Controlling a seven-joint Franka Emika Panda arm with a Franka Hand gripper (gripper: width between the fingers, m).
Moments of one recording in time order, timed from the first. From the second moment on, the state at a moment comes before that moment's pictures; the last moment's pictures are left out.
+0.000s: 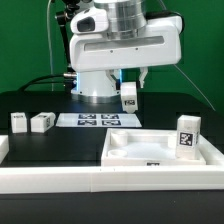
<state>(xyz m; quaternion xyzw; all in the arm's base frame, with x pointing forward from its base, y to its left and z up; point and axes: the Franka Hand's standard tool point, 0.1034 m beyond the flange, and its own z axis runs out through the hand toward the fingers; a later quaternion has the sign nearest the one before) 0.474 0.023 0.111 -0.99 0.08 0.09 0.07</state>
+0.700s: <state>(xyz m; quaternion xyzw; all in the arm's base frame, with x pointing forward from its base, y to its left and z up) 0.513 0.012 0.131 -0.99 0.08 -0.13 0.03</state>
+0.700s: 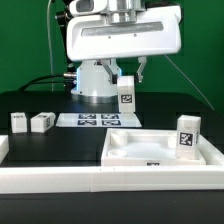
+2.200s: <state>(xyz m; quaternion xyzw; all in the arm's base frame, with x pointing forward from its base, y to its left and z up) 0.548 -0.022 0.129 -0.97 0.00 -0.23 -0.02</state>
